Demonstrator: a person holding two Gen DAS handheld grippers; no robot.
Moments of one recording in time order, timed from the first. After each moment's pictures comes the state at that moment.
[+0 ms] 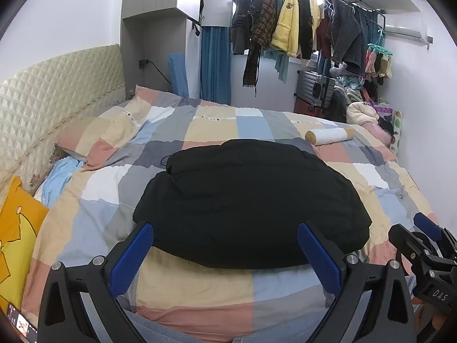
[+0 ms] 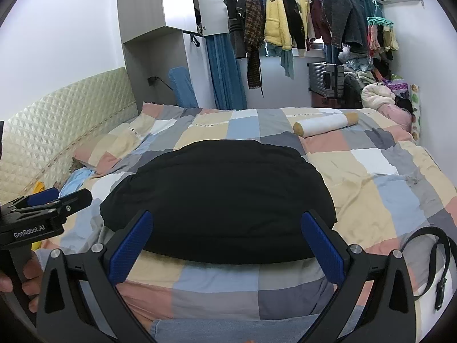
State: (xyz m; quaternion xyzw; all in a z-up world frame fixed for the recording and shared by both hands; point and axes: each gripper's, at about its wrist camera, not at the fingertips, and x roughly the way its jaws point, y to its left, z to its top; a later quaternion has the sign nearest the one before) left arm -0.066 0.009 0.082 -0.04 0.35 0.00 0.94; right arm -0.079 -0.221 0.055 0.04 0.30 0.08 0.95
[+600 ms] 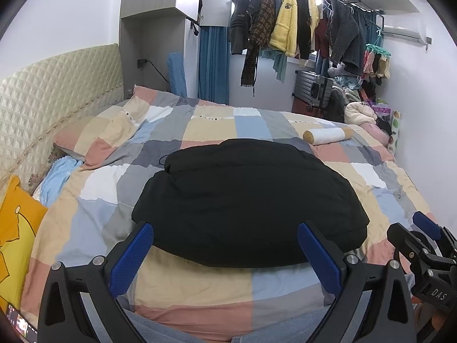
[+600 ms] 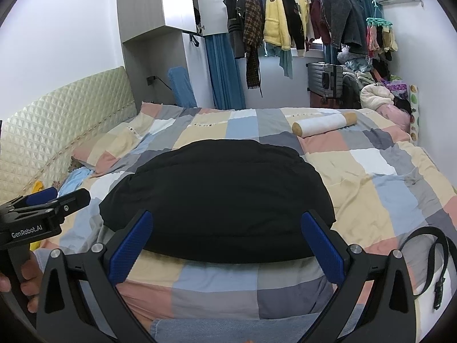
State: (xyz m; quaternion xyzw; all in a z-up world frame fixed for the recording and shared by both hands) left arm -0.069 0.008 0.083 -0.04 0.35 -0.01 0.94; right arm -0.079 -0.219 0.054 0.04 0.30 0.08 0.95
